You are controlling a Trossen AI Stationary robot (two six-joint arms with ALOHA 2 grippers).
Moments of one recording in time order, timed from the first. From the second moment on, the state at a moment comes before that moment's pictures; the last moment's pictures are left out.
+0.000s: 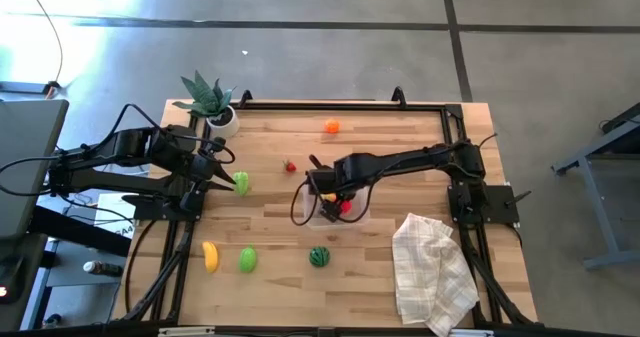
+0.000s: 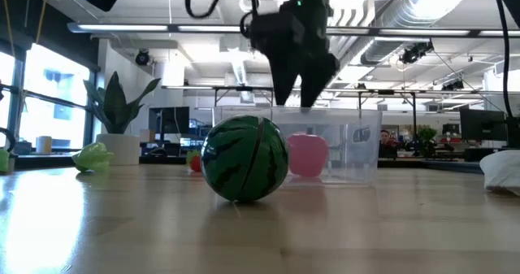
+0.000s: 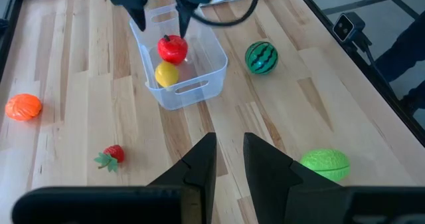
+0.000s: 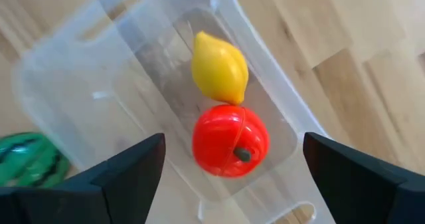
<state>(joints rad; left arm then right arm) 0.21 0.65 0.92 -0.97 0.26 0.28 0.06 2.02 1.76 -1.13 0.10 0.61</state>
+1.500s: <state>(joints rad) 0.21 0.65 0.92 -0.97 0.26 0.28 -0.60 2.01 1.67 -0.73 -0.26 0.41</state>
